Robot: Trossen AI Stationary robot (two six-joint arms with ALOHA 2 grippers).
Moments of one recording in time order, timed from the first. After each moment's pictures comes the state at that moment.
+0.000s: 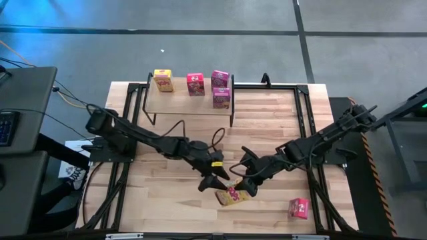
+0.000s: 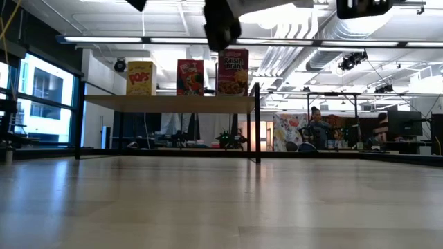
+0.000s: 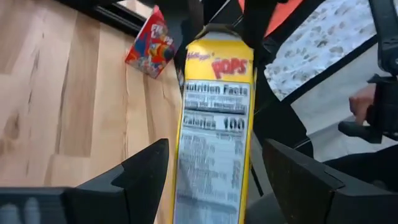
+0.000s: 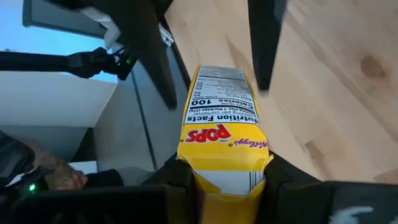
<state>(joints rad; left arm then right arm) -0.24 1.74 1.11 0.30 0.33 -0.60 0.46 1.42 1.09 -0.28 -0.01 1.15</state>
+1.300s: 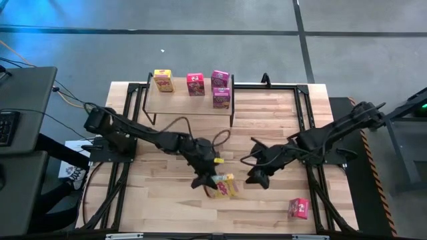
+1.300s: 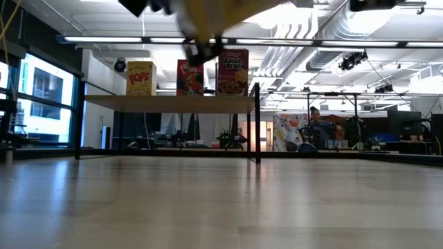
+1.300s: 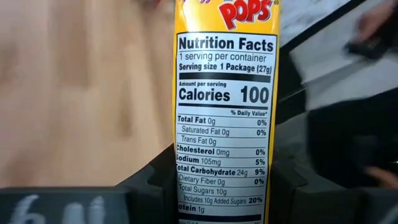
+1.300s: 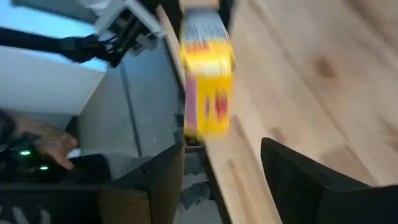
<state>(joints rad) -0.19 1.69 1.12 0.00 0.52 -0.48 0.43 1.26 1.09 -0.49 -0.04 1.06</state>
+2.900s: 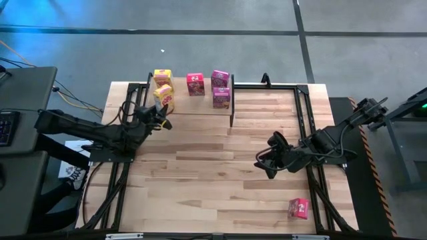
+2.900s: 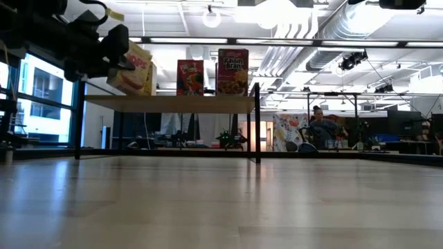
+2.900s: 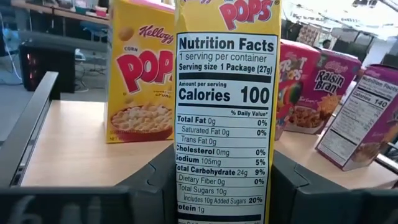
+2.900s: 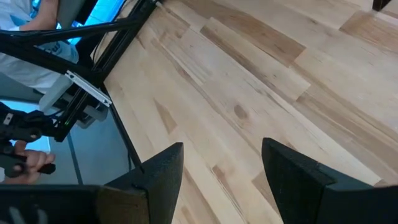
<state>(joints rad) -0.08 0.77 0.23 0.39 -1.17 -0.39 0.56 1.14 1.09 -0.74 0.42 1.26</state>
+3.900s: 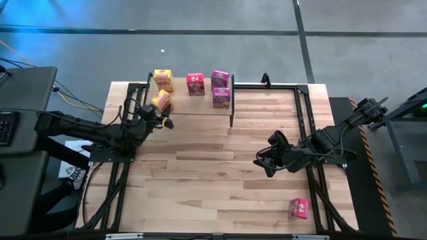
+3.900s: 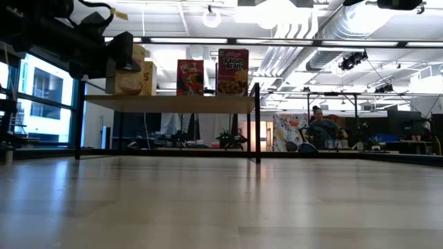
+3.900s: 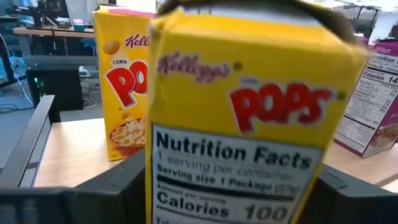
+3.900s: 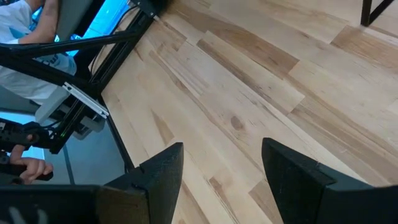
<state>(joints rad) -0.01 0.81 0.23 0.46 -1.10 -0.22 0.56 1.14 1.09 -0.73 0.47 1.26</state>
